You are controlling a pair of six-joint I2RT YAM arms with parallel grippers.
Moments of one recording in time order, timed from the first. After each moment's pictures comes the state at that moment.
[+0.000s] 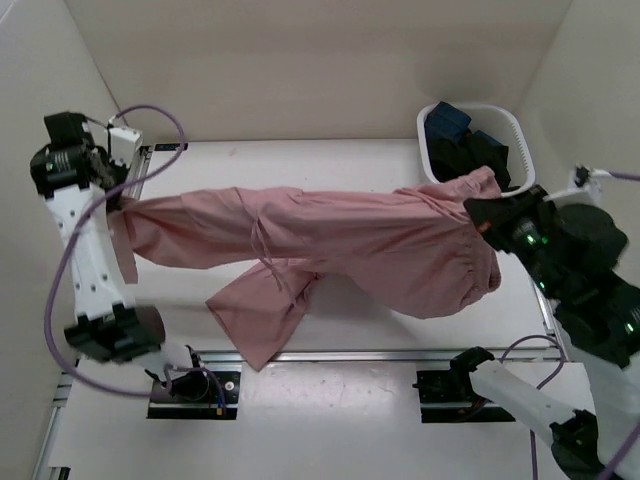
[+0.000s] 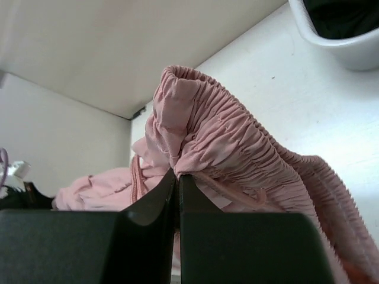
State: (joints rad) left arm 0.36 1.47 1.90 -1.34 -0.03 0.65; right arm 0.50 0.79 1.56 -1.00 0.30 0.89
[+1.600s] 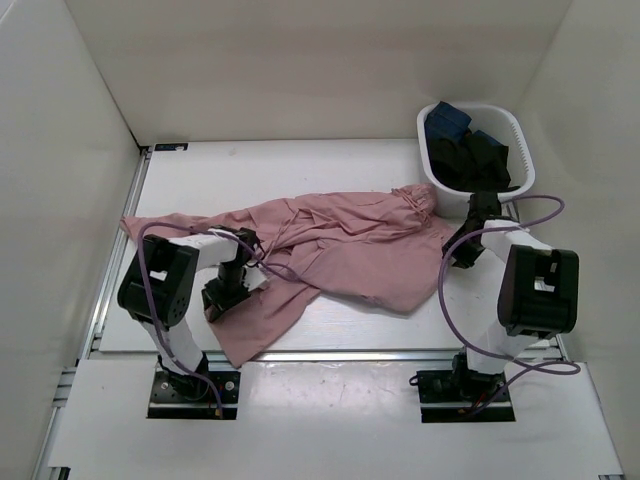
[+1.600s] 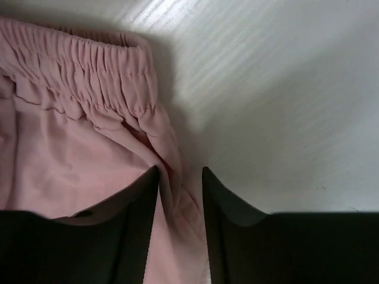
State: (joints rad) left arm -0.37 1.74 0.90 -0.99 -0.18 0.52; right arm -0.09 1.62 0.94 -0.51 0.04 0.62
